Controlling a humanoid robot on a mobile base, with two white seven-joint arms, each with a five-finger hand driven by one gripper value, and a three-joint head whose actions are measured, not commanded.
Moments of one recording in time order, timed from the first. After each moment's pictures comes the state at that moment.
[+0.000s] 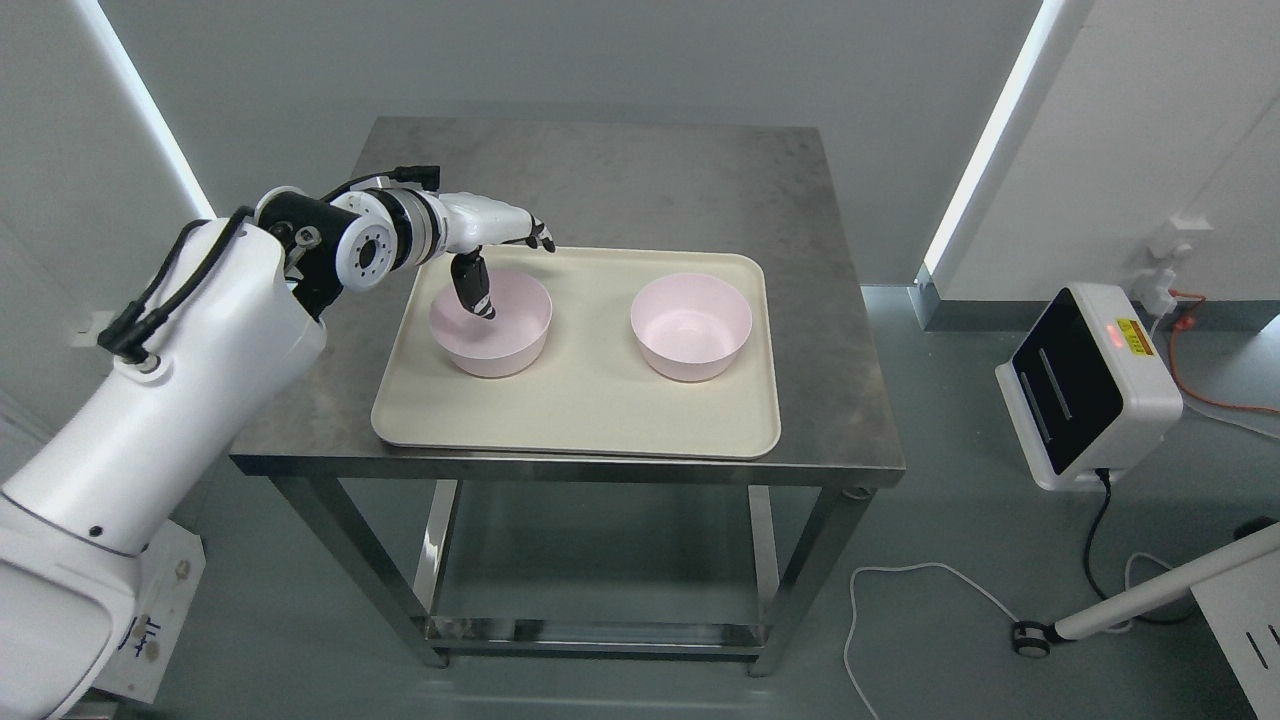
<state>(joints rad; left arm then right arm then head) -1.18 0.38 -0.77 -1.13 -0.65 0.05 -0.80 0.00 0.00 0.00 0.00 0.00 0.03 0.01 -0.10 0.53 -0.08</state>
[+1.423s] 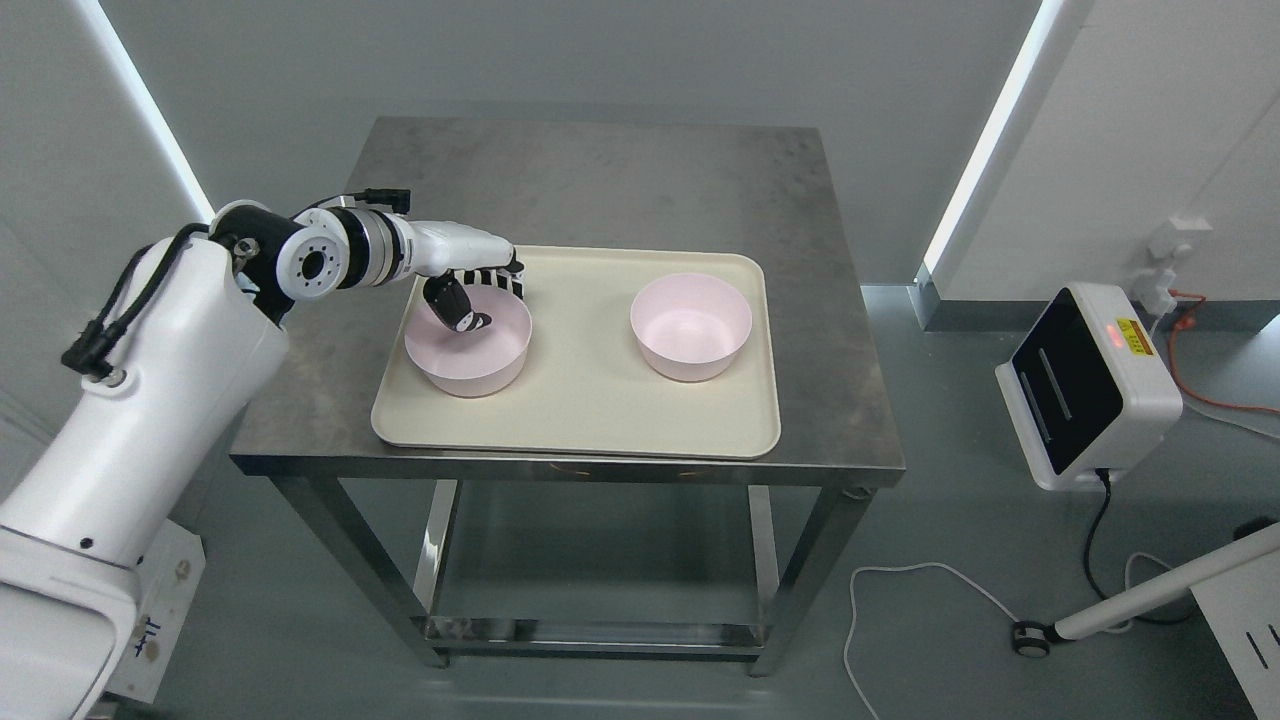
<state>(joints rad) -1.12 0.37 -0.59 -1.04 -0.66 -0.18 -0.86 0.00 0.00 0.00 0.00 0.06 0.03 0.01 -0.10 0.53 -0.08</state>
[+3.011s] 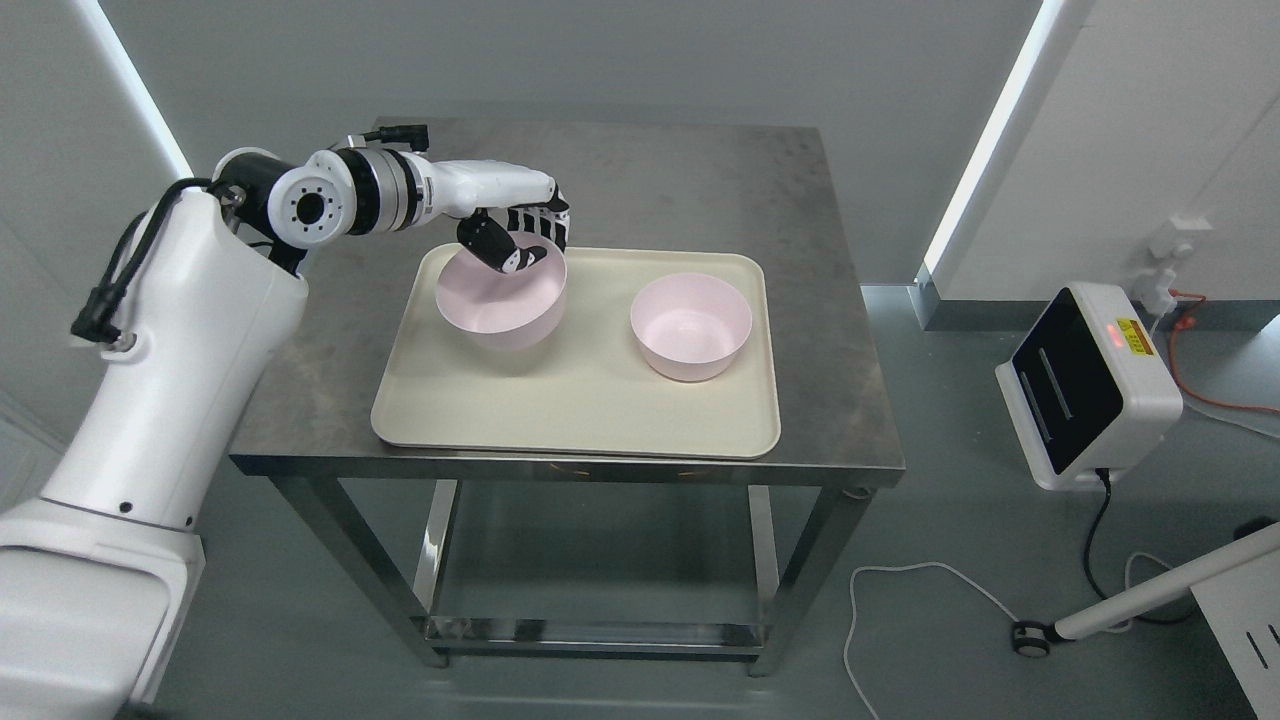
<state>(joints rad) -1.19 0.25 -0.41 -1.01 -0.65 -0.29 -0.91 0.00 0.00 0.00 0.00 0.00 0.03 0.01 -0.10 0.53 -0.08</state>
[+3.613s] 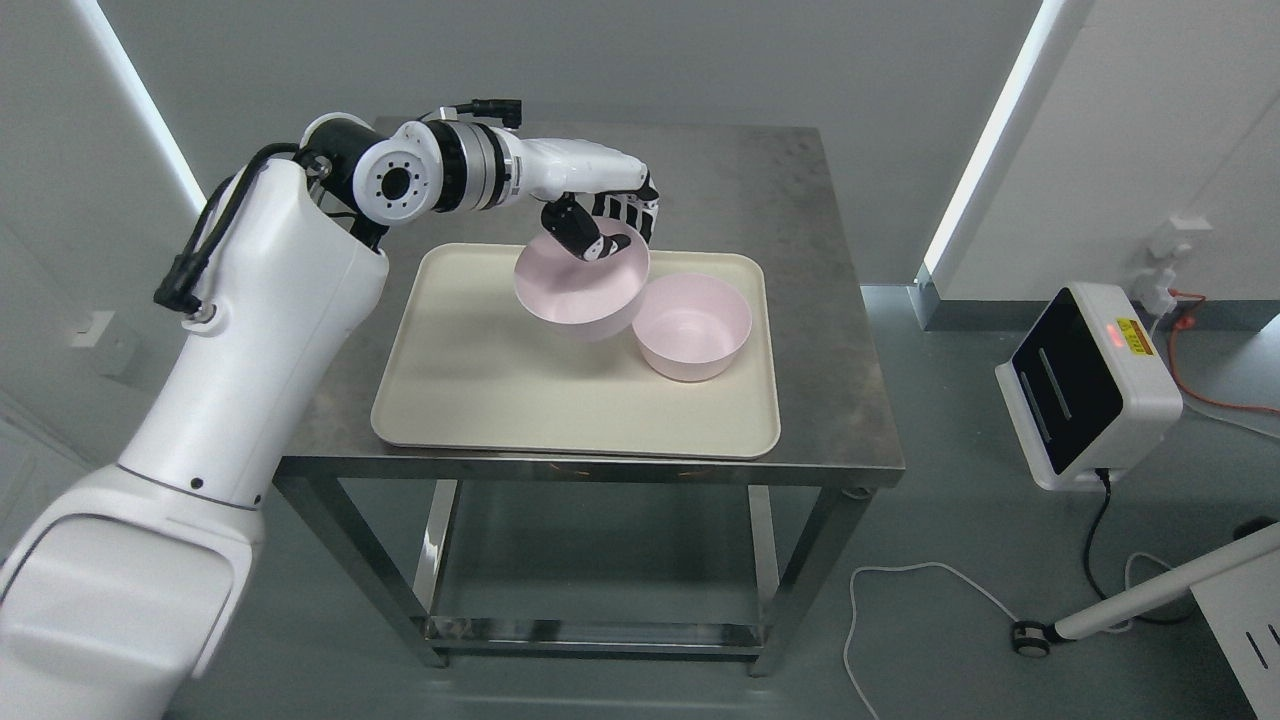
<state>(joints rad) -1.24 0.14 -0.47 -1.01 -0.65 -0.29 -0.92 0.00 0.00 0.00 0.00 0.00 0.03 0.01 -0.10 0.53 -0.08</state>
